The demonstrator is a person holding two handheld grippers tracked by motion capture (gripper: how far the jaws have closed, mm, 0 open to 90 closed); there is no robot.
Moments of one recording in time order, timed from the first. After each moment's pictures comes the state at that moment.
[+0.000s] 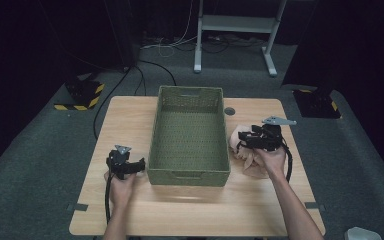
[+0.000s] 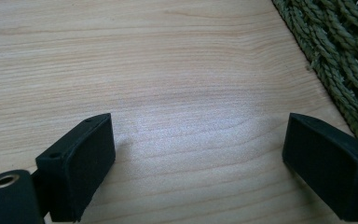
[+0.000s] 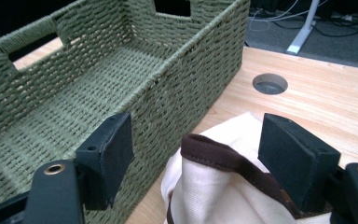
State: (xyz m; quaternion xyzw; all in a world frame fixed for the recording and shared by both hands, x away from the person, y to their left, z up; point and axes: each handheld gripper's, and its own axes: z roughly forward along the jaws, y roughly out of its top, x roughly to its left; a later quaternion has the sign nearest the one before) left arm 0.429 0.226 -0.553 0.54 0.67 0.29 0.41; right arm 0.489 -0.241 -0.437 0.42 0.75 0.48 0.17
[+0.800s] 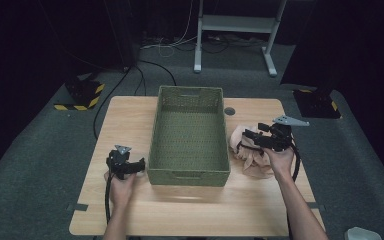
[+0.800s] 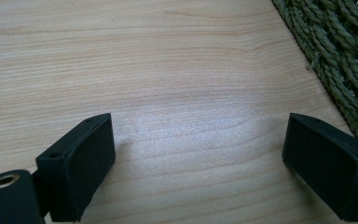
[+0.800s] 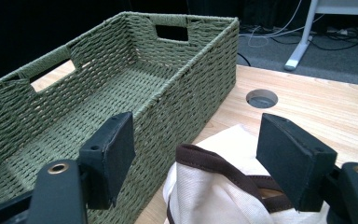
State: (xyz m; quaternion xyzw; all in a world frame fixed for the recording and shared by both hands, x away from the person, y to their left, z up) left arm 0.429 0.226 -0.553 0.54 0.67 0.29 0.41; right arm 0.477 -0.260 -0.422 0.42 0.73 0.51 0.17
